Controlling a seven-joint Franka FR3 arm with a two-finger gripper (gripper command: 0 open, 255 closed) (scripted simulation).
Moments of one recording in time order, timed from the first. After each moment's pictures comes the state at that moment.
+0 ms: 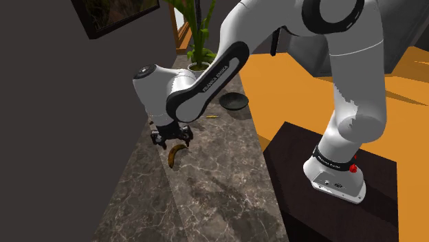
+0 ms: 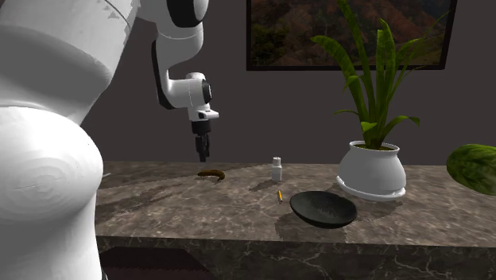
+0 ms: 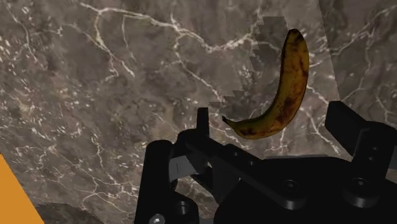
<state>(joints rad) 0.09 0.45 0.59 -1.89 -0.41 2.17 1.71</state>
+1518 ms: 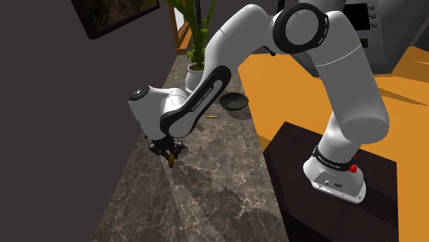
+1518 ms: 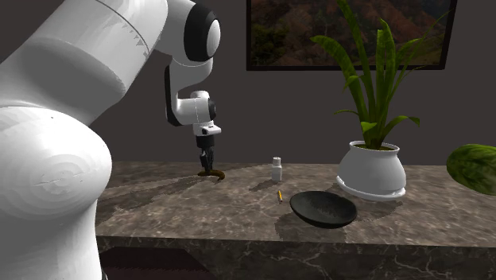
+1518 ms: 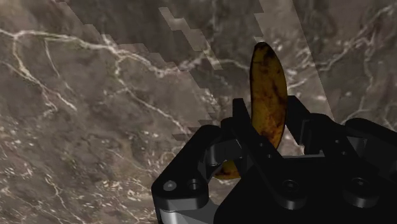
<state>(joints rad) 0.18 0.65 0.50 -1.74 -0.51 2.20 1.82</state>
